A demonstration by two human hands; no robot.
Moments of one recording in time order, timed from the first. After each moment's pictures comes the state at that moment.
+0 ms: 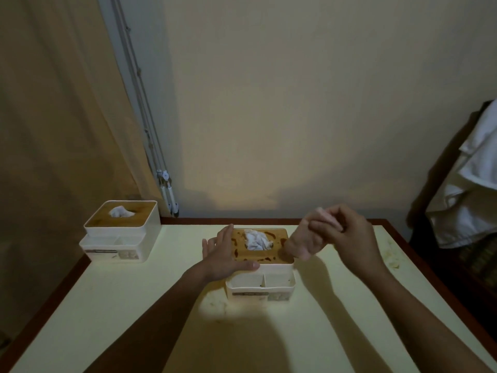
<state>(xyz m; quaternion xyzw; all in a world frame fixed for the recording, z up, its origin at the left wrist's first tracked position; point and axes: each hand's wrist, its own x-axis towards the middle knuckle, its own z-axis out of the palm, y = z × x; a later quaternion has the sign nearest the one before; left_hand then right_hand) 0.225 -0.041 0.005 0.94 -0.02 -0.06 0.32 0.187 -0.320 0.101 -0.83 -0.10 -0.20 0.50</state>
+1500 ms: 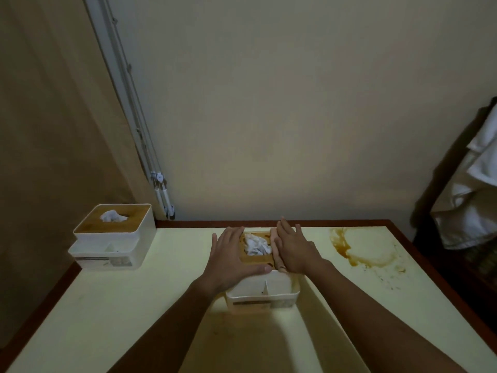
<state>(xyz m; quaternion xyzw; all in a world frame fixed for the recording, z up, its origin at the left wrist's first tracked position) 0.238 -0.059 -0.009 0.94 -0.07 0.07 0.34 0.265 -0.251 0.035 -0.98 -0.11 0.13 0.08</state>
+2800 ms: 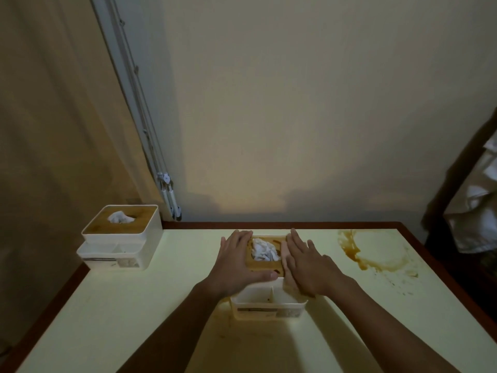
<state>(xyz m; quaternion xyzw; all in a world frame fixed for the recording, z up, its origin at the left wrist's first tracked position) 0.230 -0.055 -0.002 0.93 -0.11 0.04 0.34 0.242 -0.265 0.025 -0.98 -0.13 0.16 0.05</state>
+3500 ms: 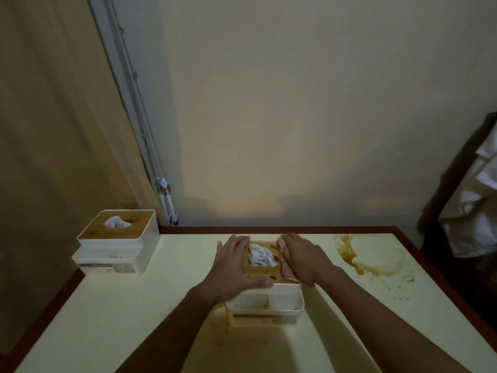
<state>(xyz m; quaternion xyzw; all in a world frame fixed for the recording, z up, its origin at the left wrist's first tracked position) 0.228 -0.052 0.004 0.94 -0.10 0.00 0.31 0.269 -0.262 0.033 -0.98 -0.15 0.05 0.09</state>
